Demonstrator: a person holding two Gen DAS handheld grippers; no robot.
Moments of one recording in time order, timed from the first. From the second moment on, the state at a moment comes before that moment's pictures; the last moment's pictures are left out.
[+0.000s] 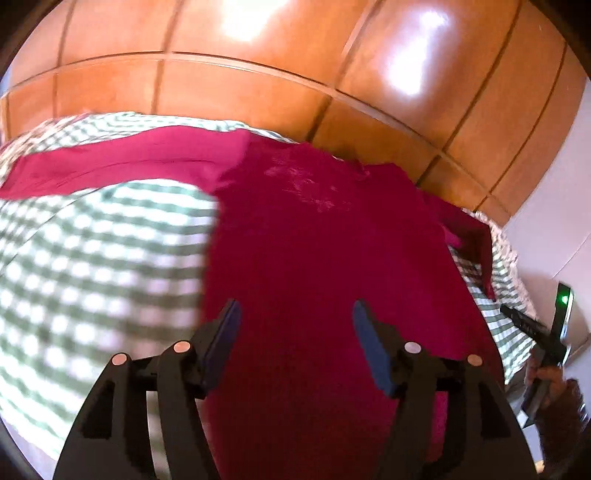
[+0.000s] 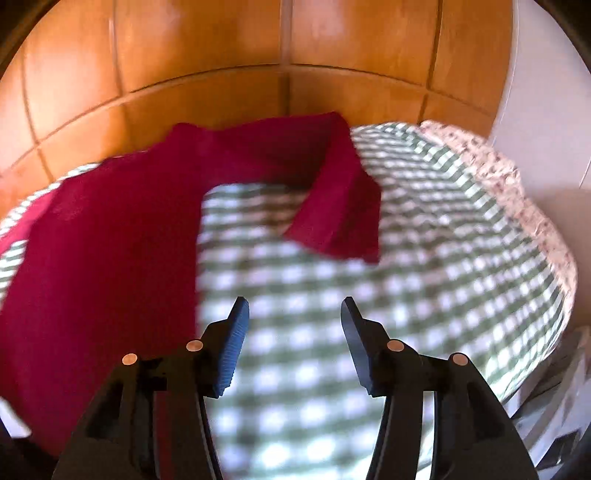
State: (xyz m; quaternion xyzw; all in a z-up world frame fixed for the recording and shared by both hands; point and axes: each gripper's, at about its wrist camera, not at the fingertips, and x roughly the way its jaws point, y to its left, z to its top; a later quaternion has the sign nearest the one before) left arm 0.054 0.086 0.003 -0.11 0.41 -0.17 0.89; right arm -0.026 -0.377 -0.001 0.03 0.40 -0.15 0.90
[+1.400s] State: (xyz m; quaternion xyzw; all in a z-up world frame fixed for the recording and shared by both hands) left arm 0.109 -0.011 -0.048 -0.02 0.47 -0.16 0.87; right arm 0.050 -0.614 -0.010 0.32 0.34 -0.29 0.83
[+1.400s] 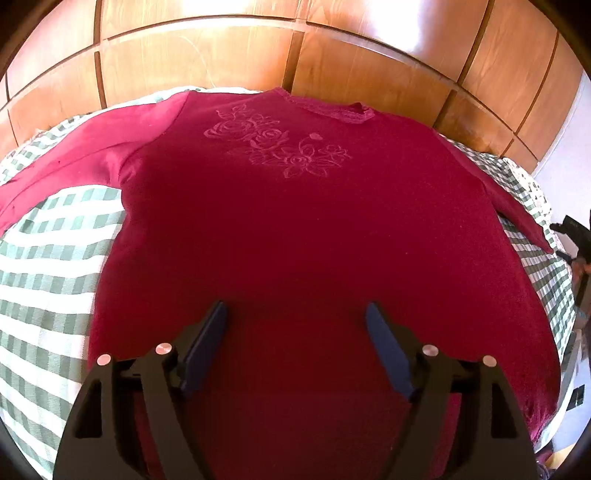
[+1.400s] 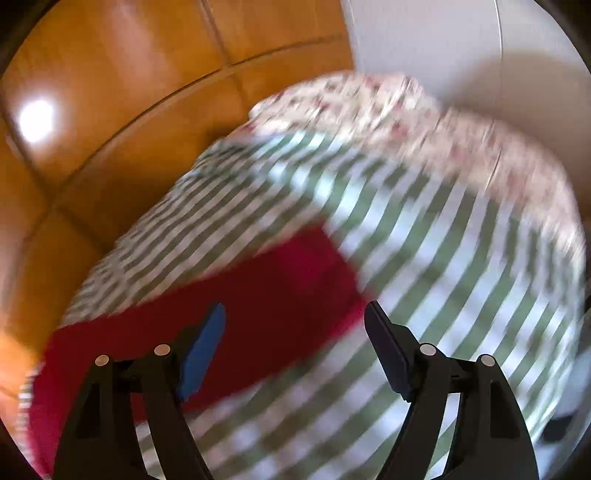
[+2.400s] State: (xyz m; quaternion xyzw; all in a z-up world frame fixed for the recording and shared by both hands) left arm 0.076 0.069 -0.023 -0.08 0.43 -0.09 0.89; right arm 0.046 -0.459 -0.029 0.28 0.43 -0.07 0.86
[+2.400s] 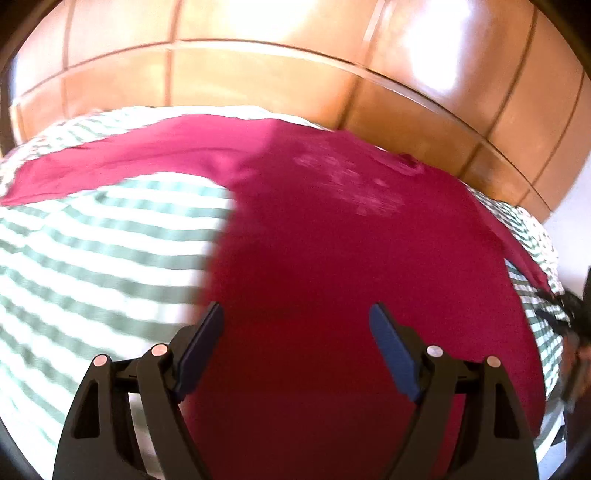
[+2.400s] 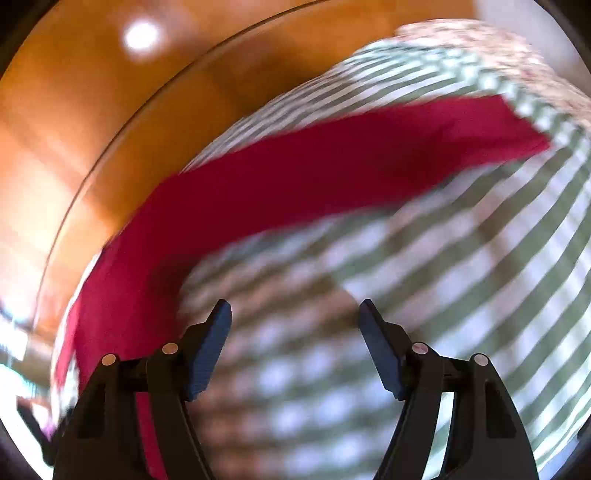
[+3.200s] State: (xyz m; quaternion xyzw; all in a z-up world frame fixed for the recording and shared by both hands) left arm -0.008 0.114 -0.033 -0.07 0.47 -0.12 0.87; right arm -0.059 -0.333 -0.034 0.14 0.52 0.06 0.84
